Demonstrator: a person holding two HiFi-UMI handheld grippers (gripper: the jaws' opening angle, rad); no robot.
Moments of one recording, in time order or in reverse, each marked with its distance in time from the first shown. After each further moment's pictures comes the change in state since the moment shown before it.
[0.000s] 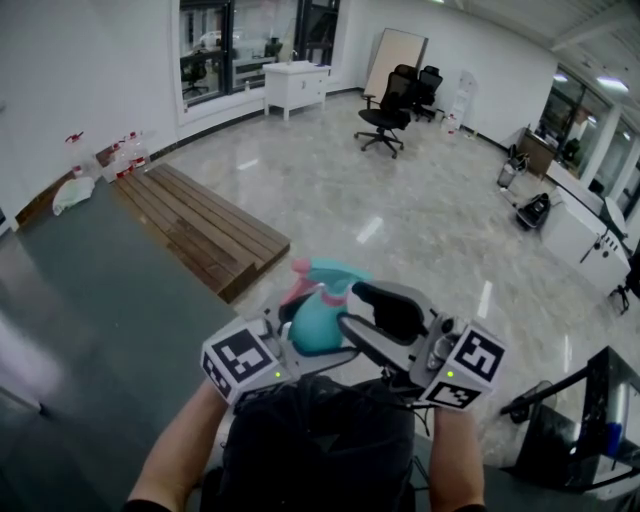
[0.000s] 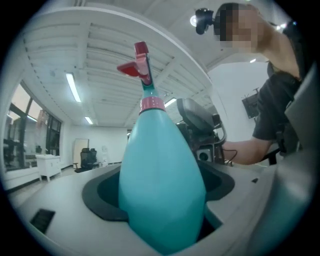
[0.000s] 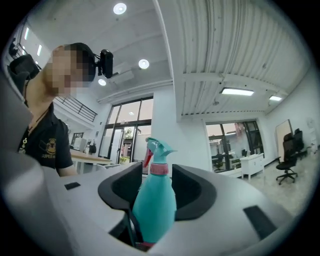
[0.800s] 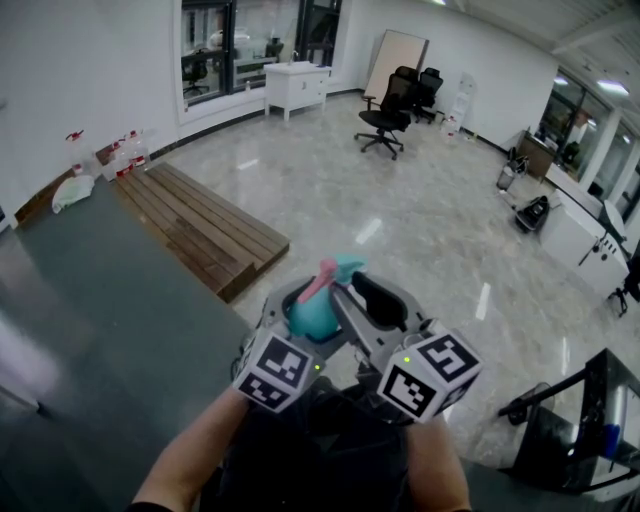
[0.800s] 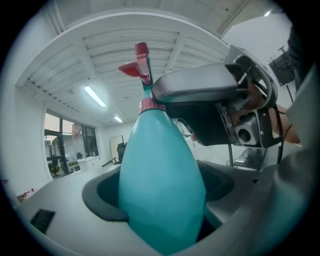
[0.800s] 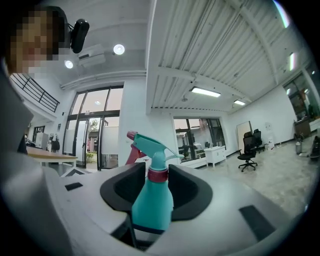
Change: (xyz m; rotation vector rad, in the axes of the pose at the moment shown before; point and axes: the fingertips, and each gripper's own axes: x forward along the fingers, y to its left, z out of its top) left arm 0.006 0.045 -0.028 0.065 0.174 0.406; right arm 0.018 -0.038 -0.015 0.080 0.083 -0.406
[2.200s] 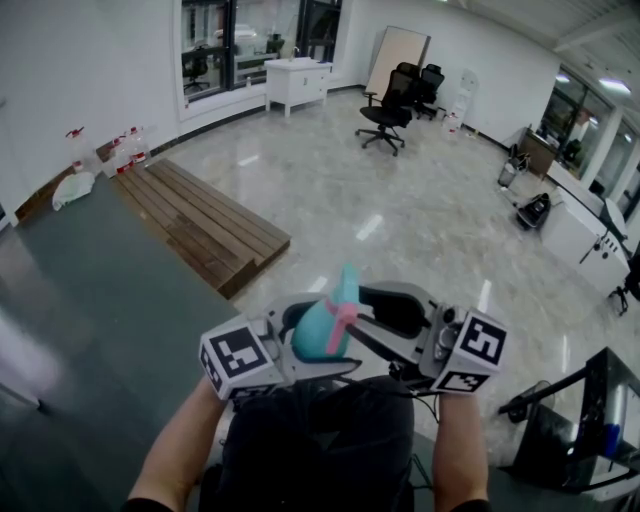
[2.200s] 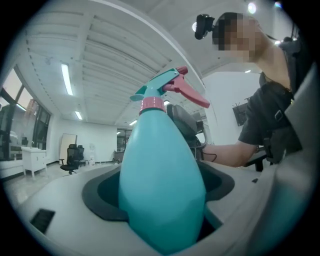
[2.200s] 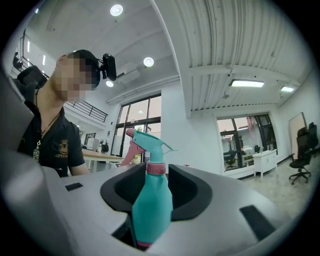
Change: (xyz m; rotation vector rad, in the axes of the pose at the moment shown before) left arm -0.036 -0.057 0.027 -0.102 -0.198 -0.538; right arm -0.038 0.027 0.003 -0.087 -0.038 0.546
